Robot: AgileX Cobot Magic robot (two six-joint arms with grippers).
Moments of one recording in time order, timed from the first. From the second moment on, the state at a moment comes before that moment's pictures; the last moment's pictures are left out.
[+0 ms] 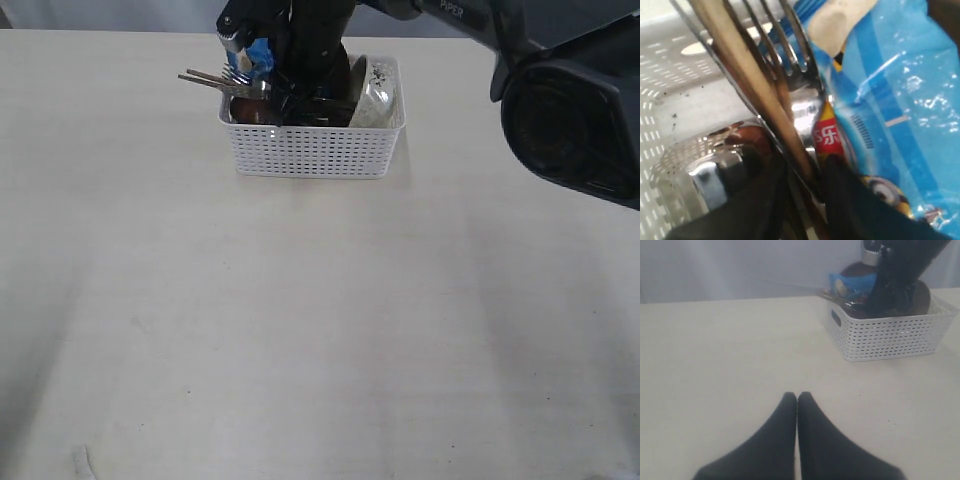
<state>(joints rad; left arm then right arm) -0.22 0.00 0.00 -0.17 0.34 0.11 0.59 2.44 -2.18 0.02 0.97 -0.67</state>
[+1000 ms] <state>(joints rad) -0.22 0.00 0.00 -0.17 0.34 0.11 0.59 2.29 -2.18 0.01 1.13 -0.62</state>
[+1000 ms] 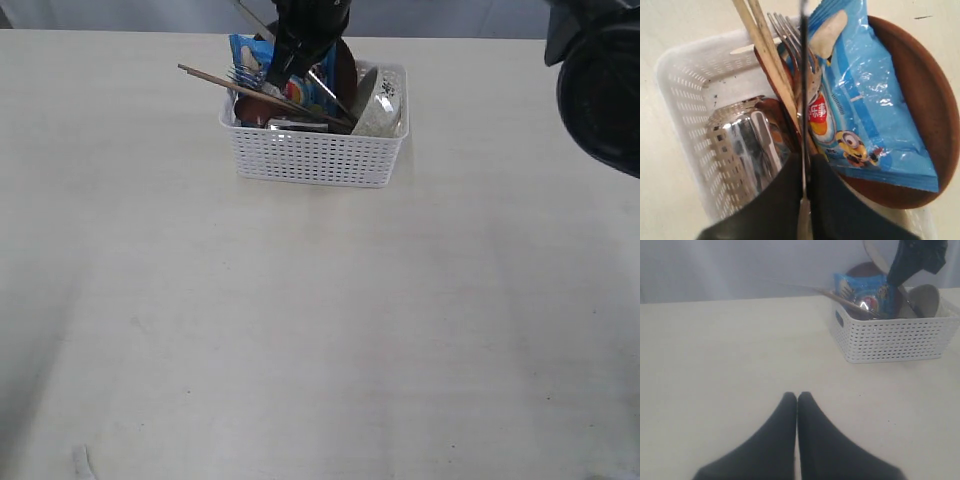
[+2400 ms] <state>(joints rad) -0.22 0.00 0.00 -0.17 0.34 0.11 0.79 2.11 -1.77 0.78 0.96 -0.27</state>
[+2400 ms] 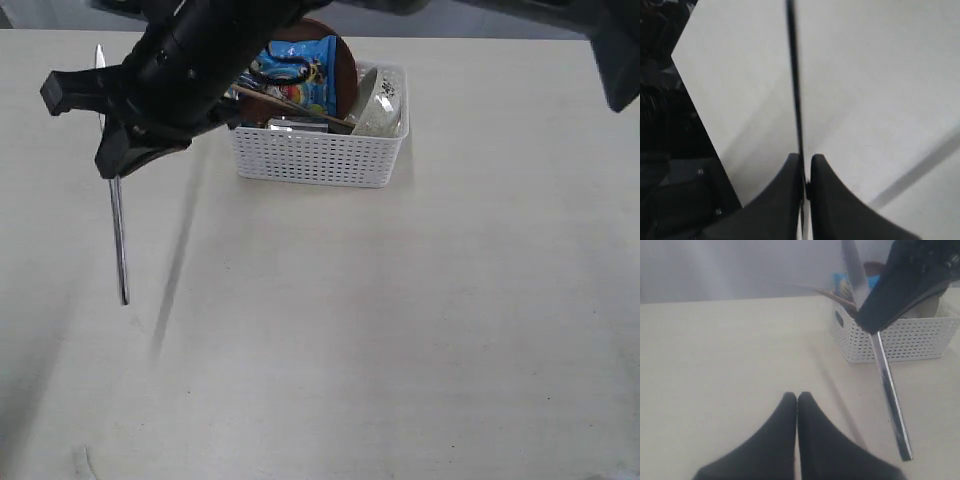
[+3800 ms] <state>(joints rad) -0.22 0.00 0.00 -0.17 0.34 0.11 0.80 2.34 -1.69 0.71 0.63 0.13</state>
